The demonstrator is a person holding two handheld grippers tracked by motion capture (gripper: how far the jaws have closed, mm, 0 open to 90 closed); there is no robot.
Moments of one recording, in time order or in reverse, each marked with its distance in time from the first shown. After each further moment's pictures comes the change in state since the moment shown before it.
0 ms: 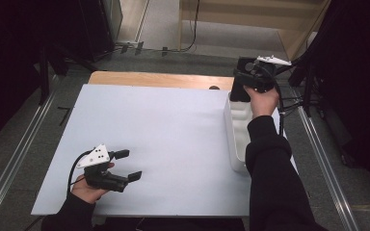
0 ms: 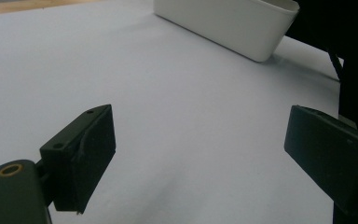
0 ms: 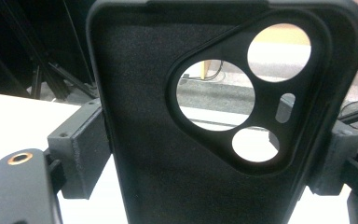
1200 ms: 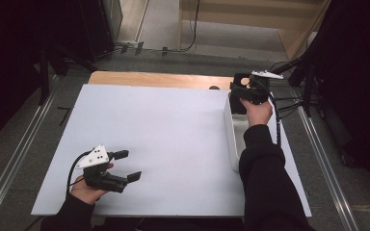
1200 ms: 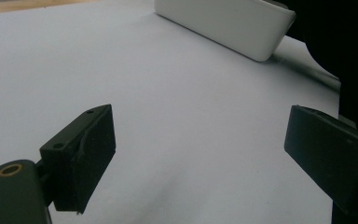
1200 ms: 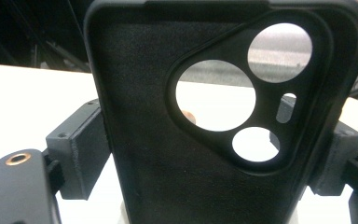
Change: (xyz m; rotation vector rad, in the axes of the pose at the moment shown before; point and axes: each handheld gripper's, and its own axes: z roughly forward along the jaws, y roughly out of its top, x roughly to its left) left arm -0.001 -0.001 -0.002 0.001 0.003 -0.006; right arm -0.008 -0.046 0.021 0.084 0.016 0.026
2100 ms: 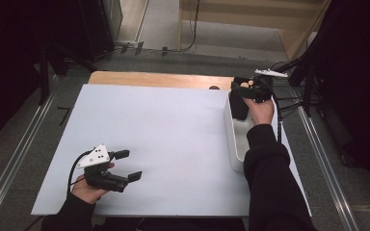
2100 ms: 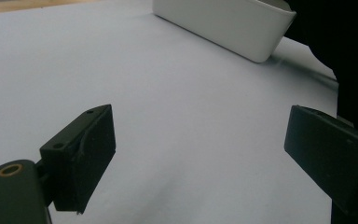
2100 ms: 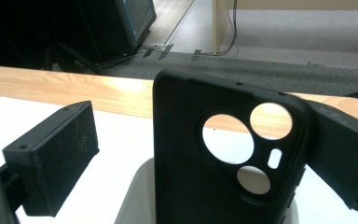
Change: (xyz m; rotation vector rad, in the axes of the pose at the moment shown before) left arm 0.001 0.001 0.002 -0.001 -0.010 -0.004; right arm -0.007 0.006 -0.006 -0.003 0.040 0.012
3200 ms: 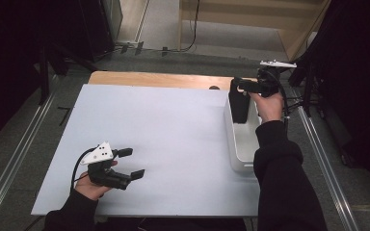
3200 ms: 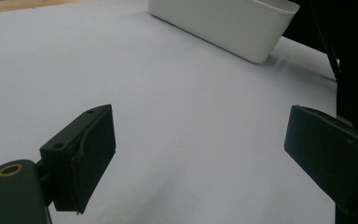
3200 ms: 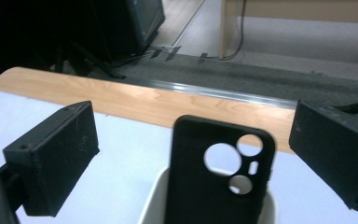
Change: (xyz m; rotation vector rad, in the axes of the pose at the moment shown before) left arm 0.003 0.004 0.008 0.009 -0.016 0.005; right arm 0.011 0.030 -0.035 0.013 0.032 -0.045
